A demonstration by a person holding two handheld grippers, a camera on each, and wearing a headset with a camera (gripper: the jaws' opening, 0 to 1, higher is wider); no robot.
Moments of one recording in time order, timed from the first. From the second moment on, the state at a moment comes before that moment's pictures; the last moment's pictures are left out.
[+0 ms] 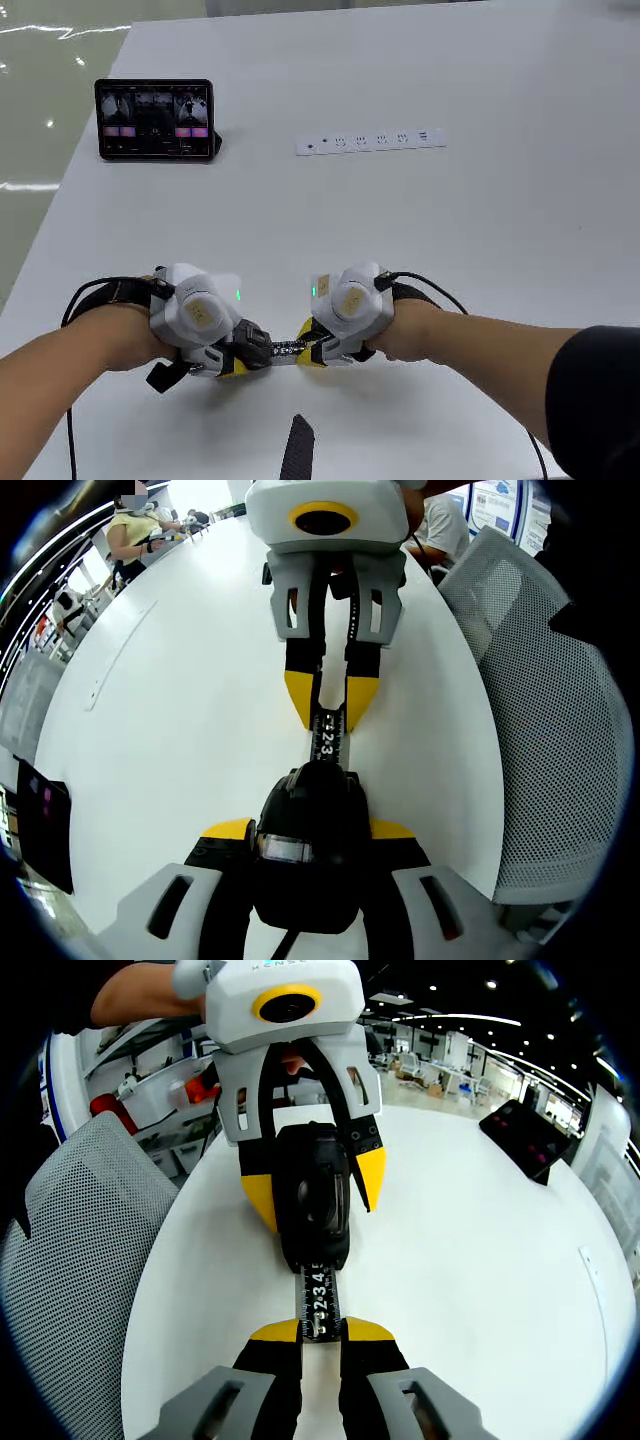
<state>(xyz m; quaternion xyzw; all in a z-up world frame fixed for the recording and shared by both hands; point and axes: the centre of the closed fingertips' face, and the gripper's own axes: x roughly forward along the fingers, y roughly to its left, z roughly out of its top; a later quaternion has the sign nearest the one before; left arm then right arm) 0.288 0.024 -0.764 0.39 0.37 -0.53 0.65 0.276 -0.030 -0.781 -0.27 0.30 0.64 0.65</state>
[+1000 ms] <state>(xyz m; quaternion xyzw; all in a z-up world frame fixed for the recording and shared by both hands) 0.288 0.024 -0.764 0.39 0.37 -0.53 0.65 0.276 -0.046 -0.781 -0.27 0.32 0.63 0.66</state>
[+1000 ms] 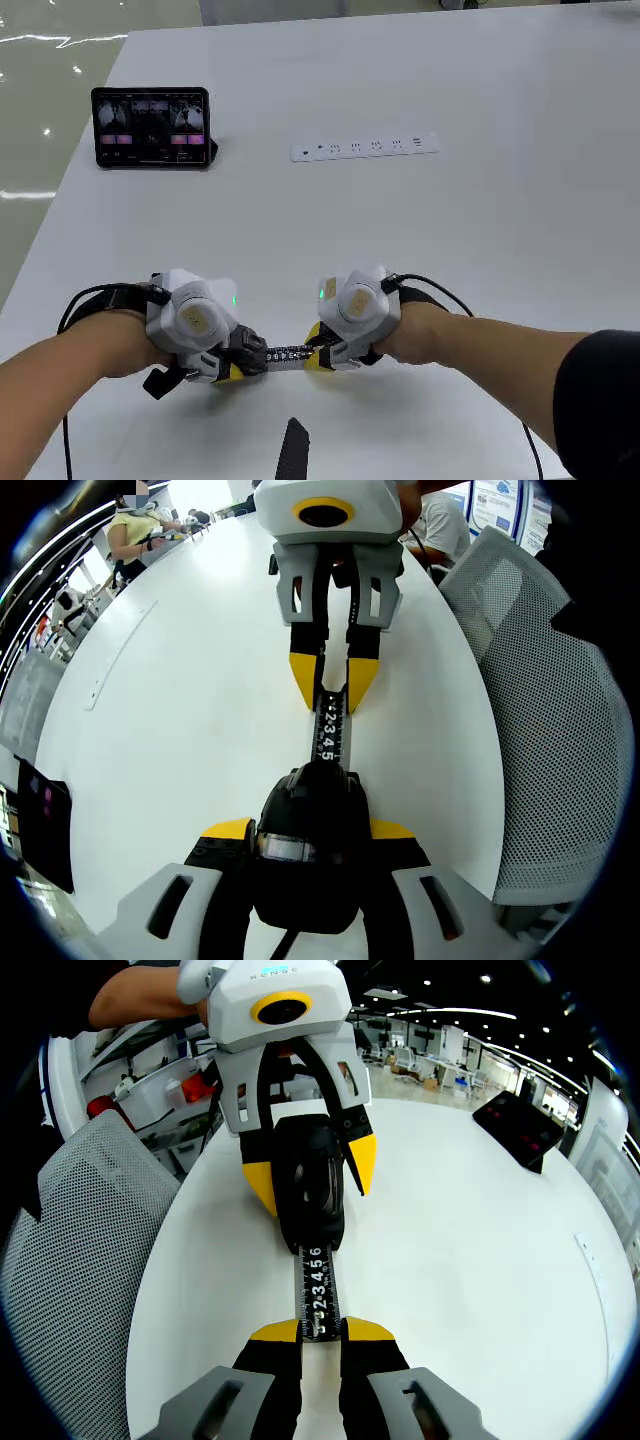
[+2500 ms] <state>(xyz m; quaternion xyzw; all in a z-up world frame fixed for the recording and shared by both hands) 0.289 0.023 -0.764 0.39 0.37 -0.53 0.66 0.279 -0.079 -0.782 -0.28 0.32 0.62 0.65</state>
